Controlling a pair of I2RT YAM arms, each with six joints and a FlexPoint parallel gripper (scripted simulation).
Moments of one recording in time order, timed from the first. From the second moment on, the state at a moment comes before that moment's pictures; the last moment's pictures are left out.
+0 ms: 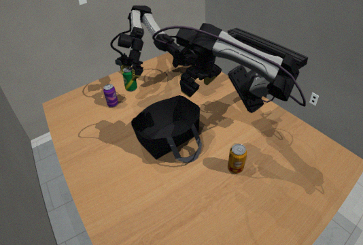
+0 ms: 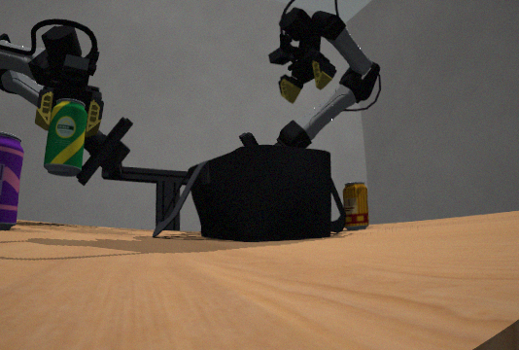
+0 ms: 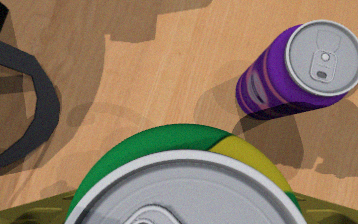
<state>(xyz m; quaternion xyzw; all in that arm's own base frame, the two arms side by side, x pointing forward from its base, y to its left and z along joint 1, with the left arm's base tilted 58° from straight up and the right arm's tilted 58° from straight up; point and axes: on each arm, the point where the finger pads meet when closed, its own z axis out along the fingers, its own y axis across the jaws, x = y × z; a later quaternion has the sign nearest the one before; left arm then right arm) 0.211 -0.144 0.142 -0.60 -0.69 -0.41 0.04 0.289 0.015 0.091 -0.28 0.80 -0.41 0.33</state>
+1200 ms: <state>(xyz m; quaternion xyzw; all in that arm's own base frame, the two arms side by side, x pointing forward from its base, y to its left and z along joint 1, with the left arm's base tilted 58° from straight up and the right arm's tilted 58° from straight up) 0.211 -0.144 0.142 -0.60 -0.69 -0.41 0.04 0.275 0.027 0.099 -0.27 0.80 -0.41 0.33</state>
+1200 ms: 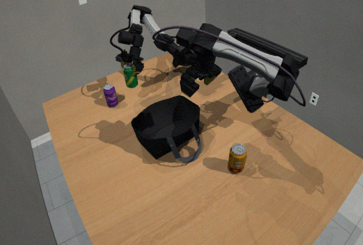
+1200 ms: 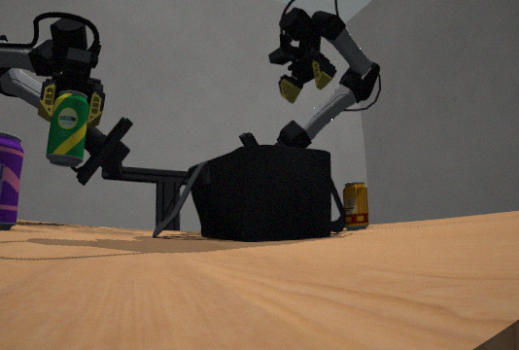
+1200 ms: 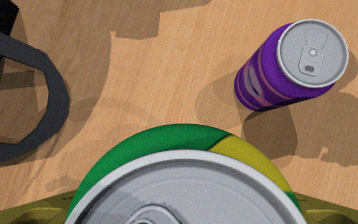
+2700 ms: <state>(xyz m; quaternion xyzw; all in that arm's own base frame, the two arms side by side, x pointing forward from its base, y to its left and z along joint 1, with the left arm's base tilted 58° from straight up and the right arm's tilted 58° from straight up) 0.211 -0.144 0.142 -0.60 -0.69 -0.41 0.04 0.260 0.068 0.126 -0.27 0.81 -0.41 0.32</state>
